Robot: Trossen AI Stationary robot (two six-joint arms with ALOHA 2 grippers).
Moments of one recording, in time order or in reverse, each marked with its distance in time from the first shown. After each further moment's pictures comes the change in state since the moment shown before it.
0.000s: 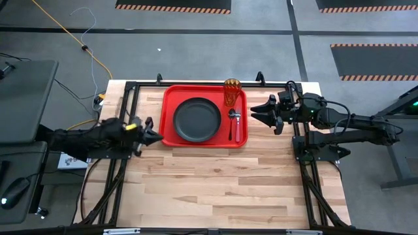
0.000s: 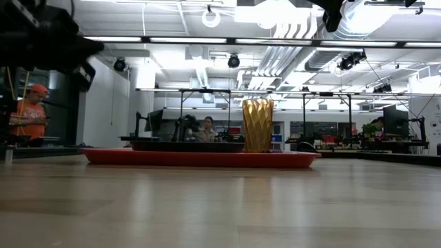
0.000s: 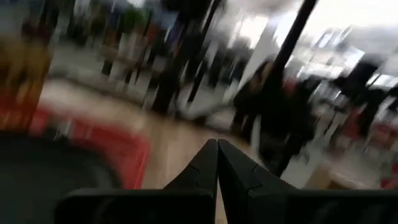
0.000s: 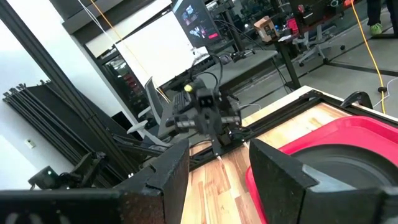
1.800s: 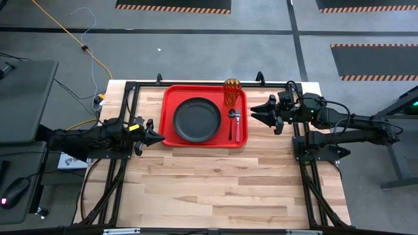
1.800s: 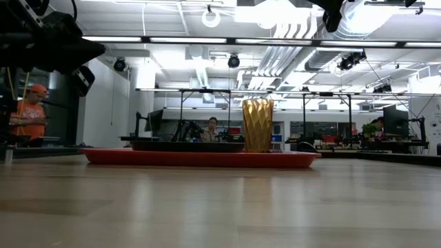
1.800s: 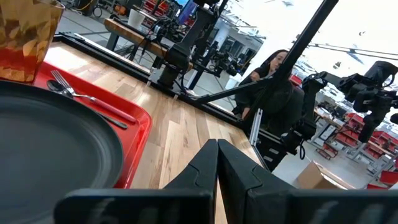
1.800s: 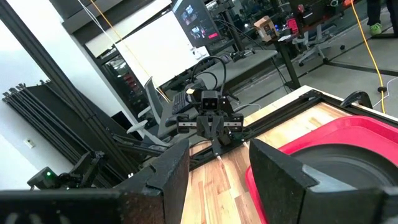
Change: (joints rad) left arm 0.007 0.023 0.003 -0.079 -0.002 -0.113; right arm 0.000 0.000 0.000 -0.001 0.000 0.000
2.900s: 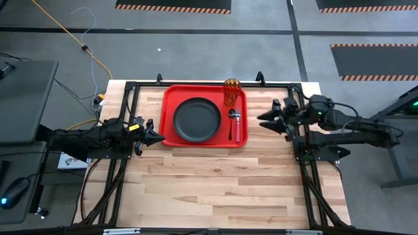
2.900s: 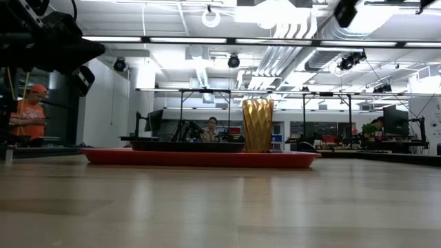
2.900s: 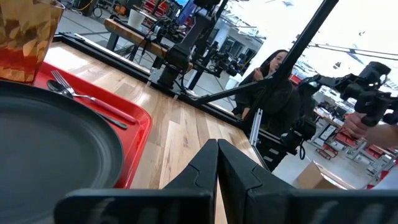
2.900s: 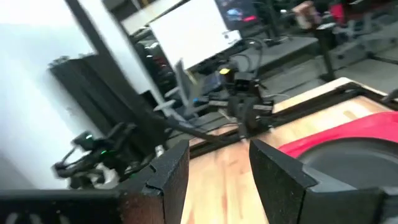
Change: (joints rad) left arm 0.000 0.000 0.000 0.000 0.000 0.000; right arm 0.003 -0.096 -0.019 -0.079 -0.145 -0.051
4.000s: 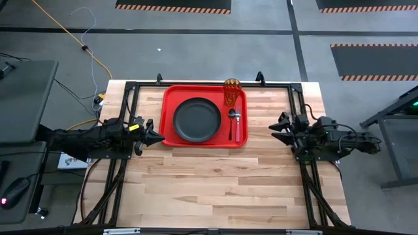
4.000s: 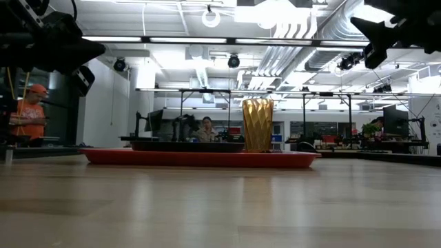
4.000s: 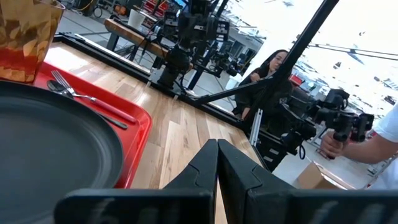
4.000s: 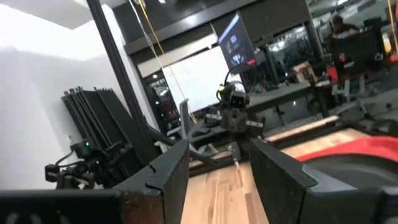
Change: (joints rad) left arm 0.000 0.000 0.000 0.000 -0.001 0.000; right arm 0.119 -0.636 -0.566 0.167 0.163 -0.066
